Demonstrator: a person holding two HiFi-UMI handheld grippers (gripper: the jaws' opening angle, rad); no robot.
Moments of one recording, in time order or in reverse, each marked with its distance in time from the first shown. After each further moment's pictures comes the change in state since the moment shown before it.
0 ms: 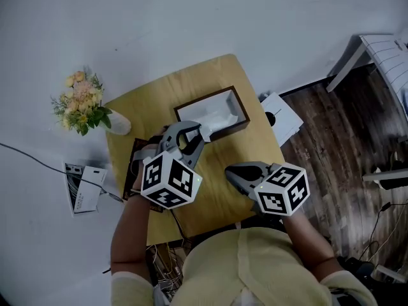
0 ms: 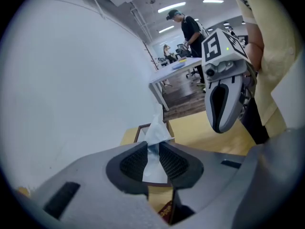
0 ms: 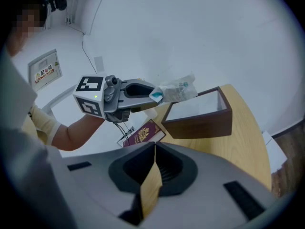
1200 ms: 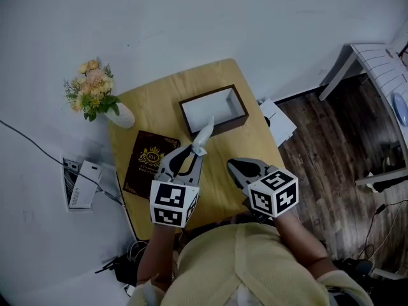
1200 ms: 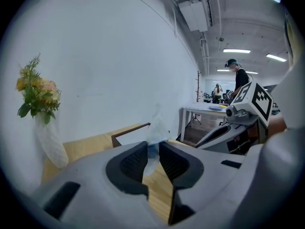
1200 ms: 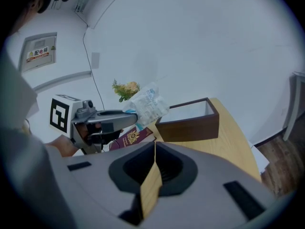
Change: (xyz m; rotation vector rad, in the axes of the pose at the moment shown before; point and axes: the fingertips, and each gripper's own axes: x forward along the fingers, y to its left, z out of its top) left arm -0.056 -0.046 -0.031 -0.719 -0.232 0.217; right arm -0.006 0.004 -0.010 -0.069 -0.123 -0.218
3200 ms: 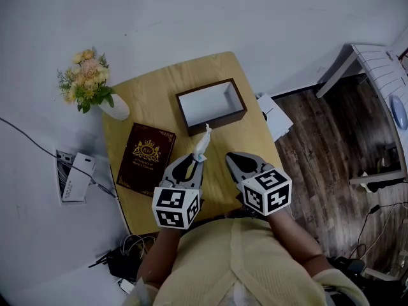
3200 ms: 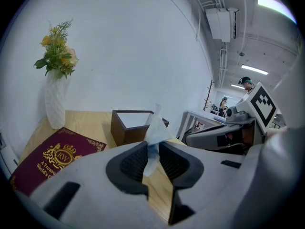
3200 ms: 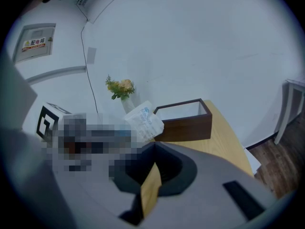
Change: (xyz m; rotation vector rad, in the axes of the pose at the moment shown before) left arm 0.003 -0.017 -0.053 -0.259 0.026 0.018; right arm 0.007 -0.016 -0.005 -0.027 -0.011 -0.095
